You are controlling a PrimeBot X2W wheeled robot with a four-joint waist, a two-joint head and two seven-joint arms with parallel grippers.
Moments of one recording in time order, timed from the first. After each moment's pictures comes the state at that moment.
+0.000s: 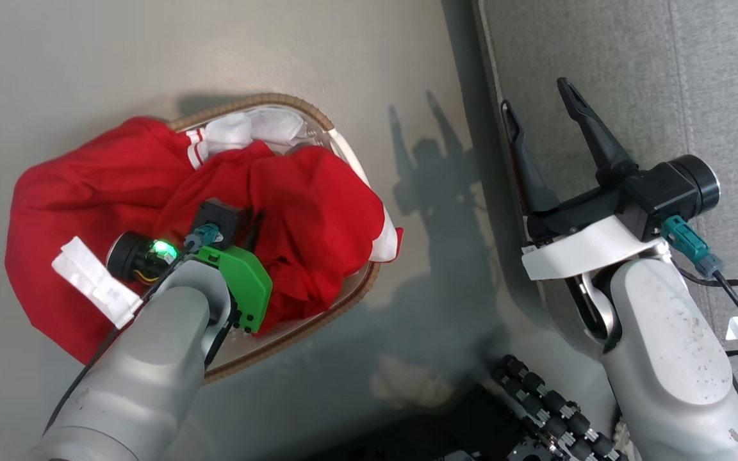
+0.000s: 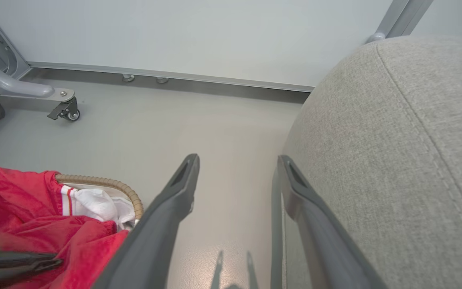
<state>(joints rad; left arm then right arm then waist) -0.84 0.15 -0.93 1.11 -0.61 -0.13 -0.25 -0.49 -0.05 0.17 0.13 0.09 0.13 -0.26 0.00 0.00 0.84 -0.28</state>
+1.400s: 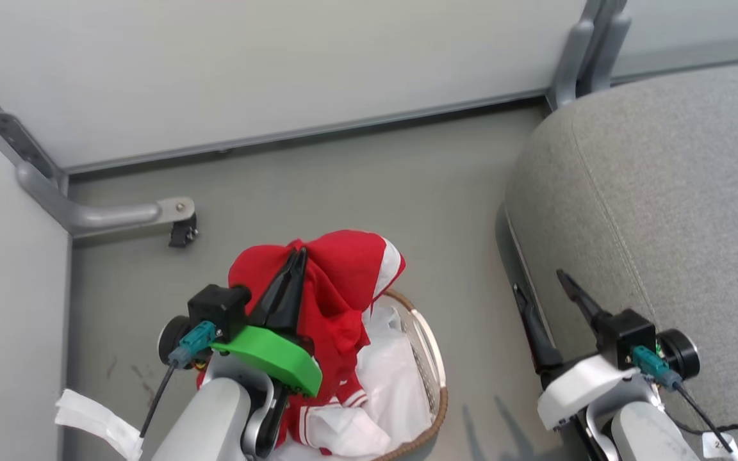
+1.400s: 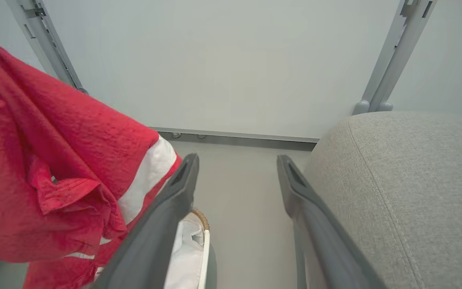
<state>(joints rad) -0.33 0.07 -0.45 0.46 -0.46 -0.13 -0.26 -0.18 -0.05 0.13 0.32 0.08 0.13 -0.26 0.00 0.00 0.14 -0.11</state>
